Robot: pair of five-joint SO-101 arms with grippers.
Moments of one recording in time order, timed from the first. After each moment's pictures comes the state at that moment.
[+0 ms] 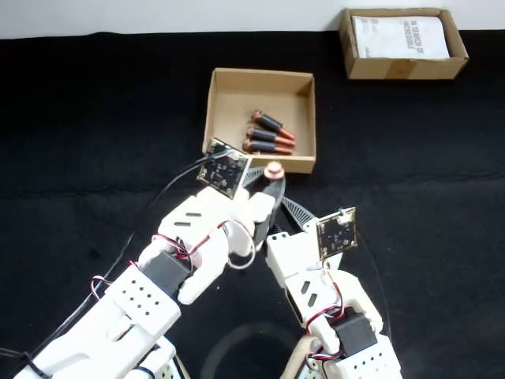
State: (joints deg) left arm 31.9 -52.4 62.8 17.5 12.4; right arm -28.9 -104.6 95.3 29.9 -6.7
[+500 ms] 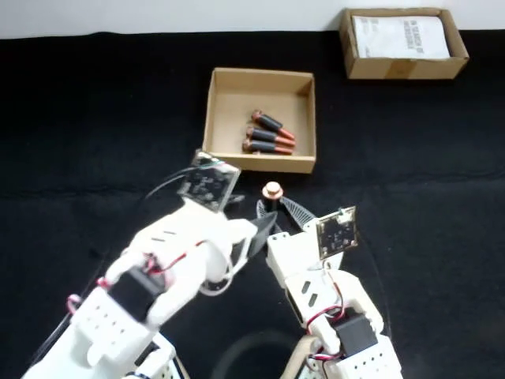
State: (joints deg) left arm 34.1 -67.9 57.9 52.9 12.3; right arm -28.9 -104.5 95.3 30.0 -6.6
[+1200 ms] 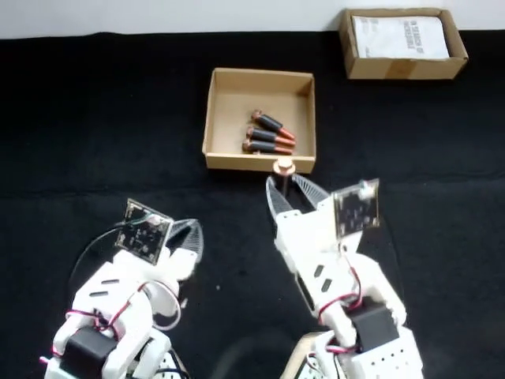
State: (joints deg) left arm 18.4 -103.1 71.3 67.2 5.1; right arm -26.9 -81.7 66.2 37.0 -6.1
